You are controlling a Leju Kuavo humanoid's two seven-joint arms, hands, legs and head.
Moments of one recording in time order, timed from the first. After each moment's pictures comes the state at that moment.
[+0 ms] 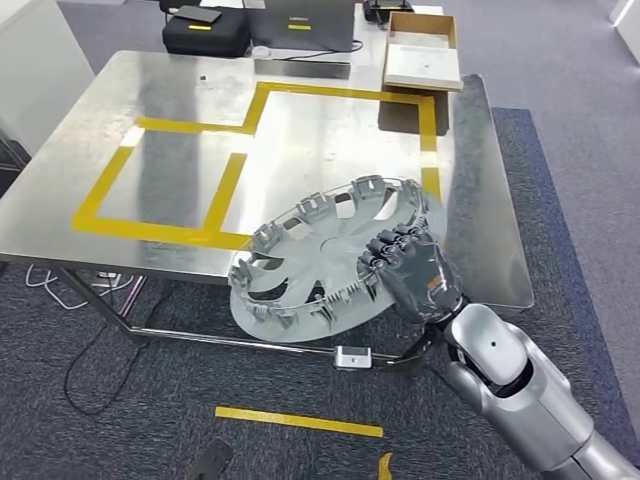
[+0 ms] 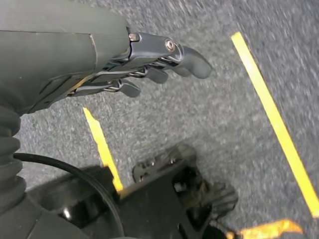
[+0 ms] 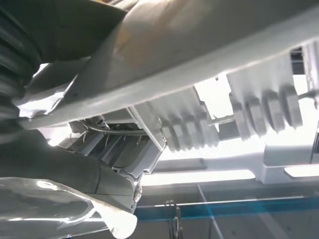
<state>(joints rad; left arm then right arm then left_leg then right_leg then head) -0.13 -0.18 0.78 -0.21 -1.23 0.00 -0.39 -0.42 -0.32 0.59 -1.63 1.24 -0.33 -0.05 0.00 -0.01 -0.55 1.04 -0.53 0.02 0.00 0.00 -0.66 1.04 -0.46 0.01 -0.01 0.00</state>
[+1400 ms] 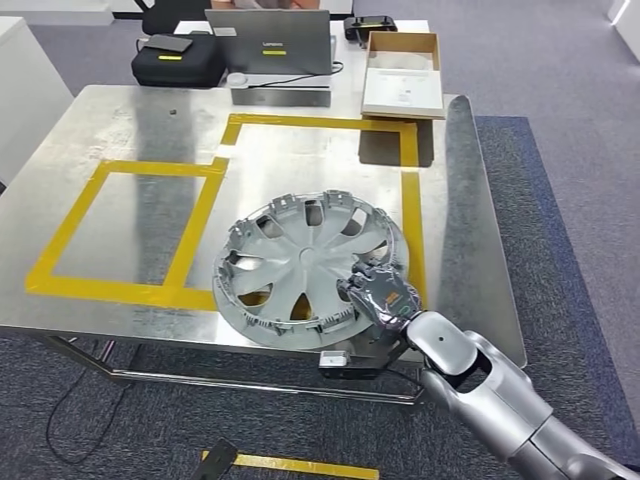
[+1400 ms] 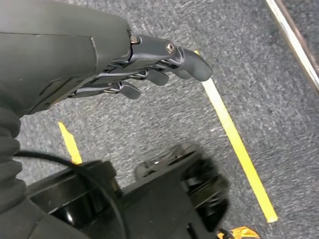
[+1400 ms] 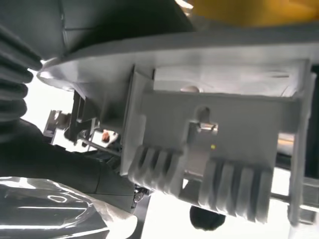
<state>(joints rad) -0.14 -0.17 0.74 -0.21 -1.19 0.02 -0.38 -0.49 -0.24 0.73 -1.29 1.23 -0.09 0.03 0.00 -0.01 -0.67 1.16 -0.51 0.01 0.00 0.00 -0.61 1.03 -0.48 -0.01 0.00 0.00</state>
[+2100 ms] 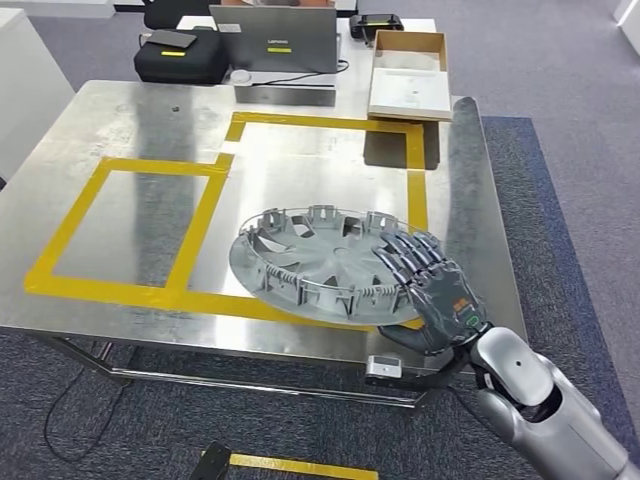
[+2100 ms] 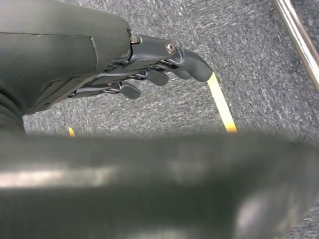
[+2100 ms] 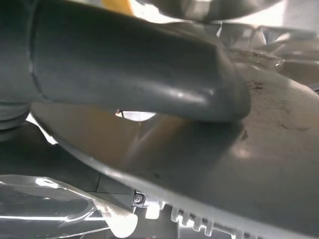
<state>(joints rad) -0.12 -0.18 0.75 -0.21 -1.15 0.16 -0.38 -0.31 -0.44 0.57 -1.64 1.08 -0.24 0.01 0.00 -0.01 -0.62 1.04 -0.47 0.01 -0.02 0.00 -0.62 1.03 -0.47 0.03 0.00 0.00</state>
